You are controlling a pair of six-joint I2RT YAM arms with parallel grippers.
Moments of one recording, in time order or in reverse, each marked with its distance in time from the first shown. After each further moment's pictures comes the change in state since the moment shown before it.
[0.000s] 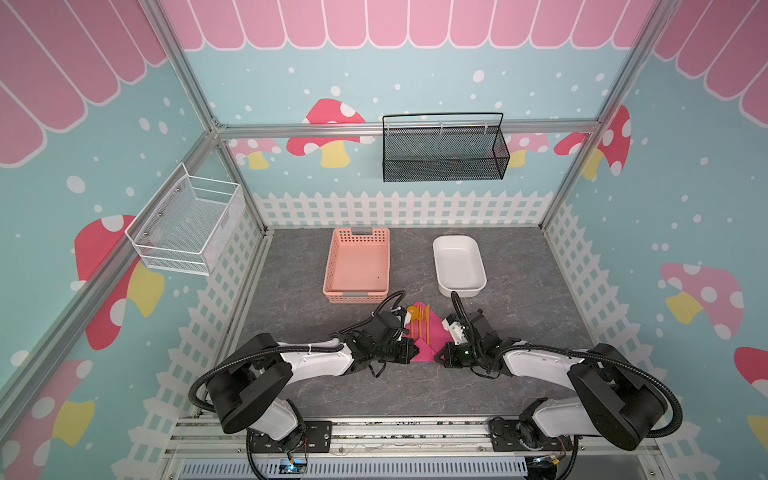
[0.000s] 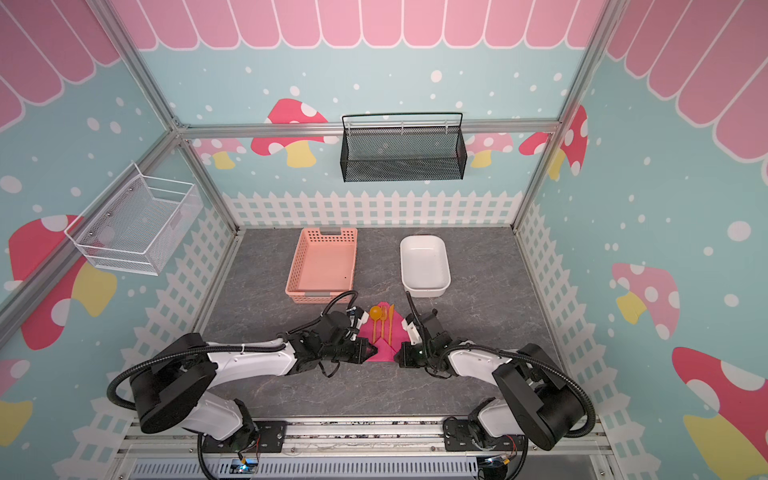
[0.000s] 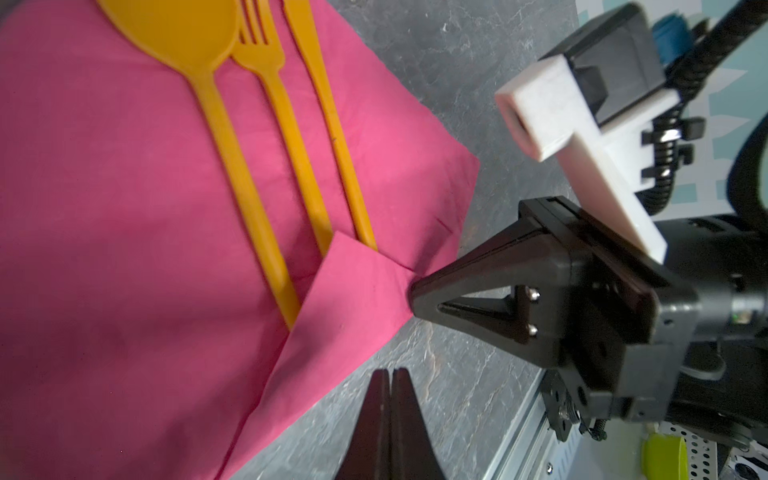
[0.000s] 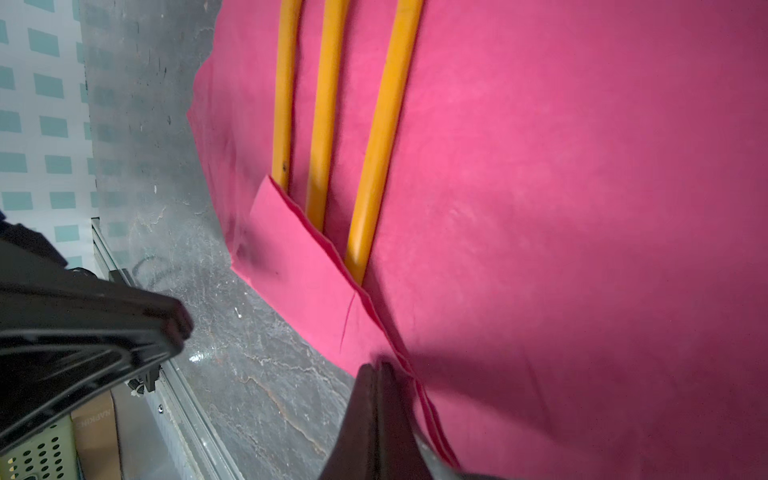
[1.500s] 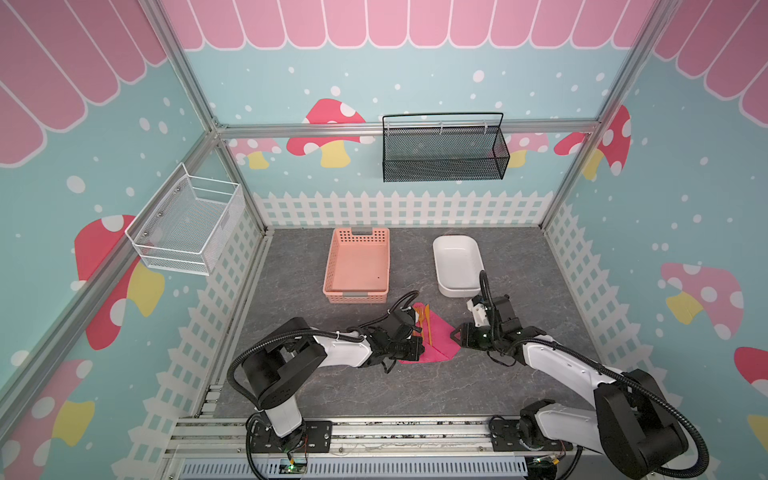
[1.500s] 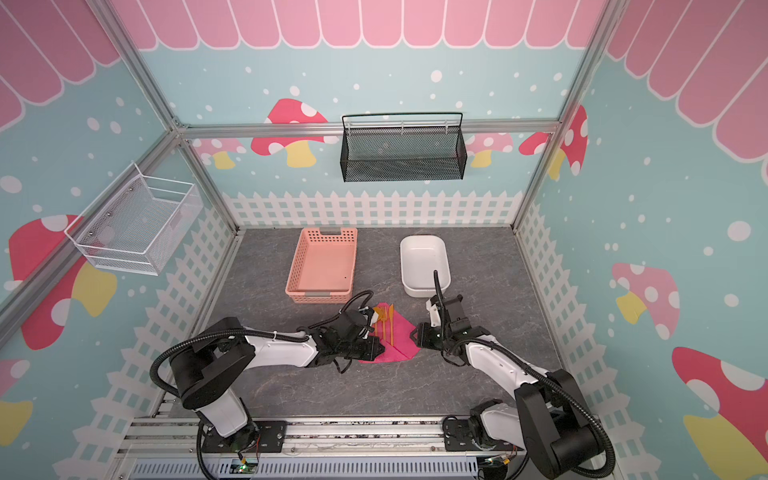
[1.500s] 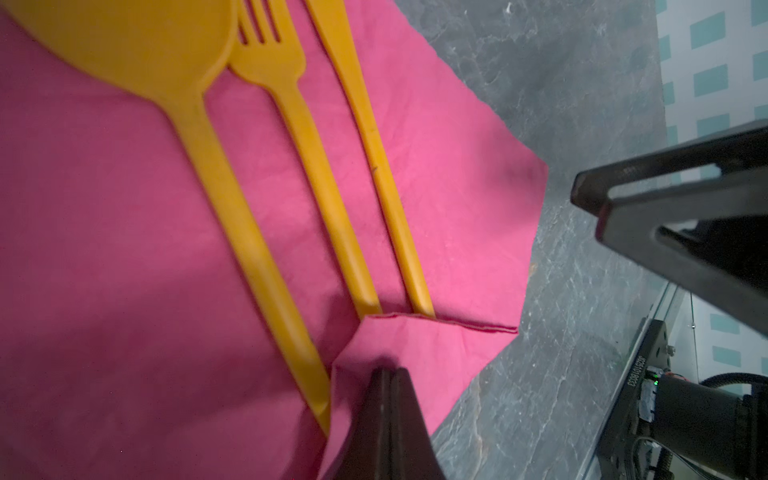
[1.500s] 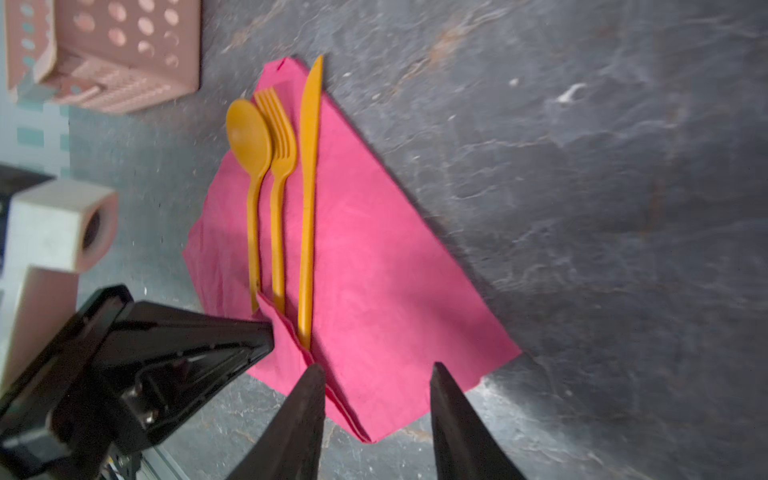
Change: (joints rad) left arm -0.011 0.175 0.093 0.012 -0.055 0.006; right arm -0.254 -0.140 0.100 -0.237 0.084 -0.112
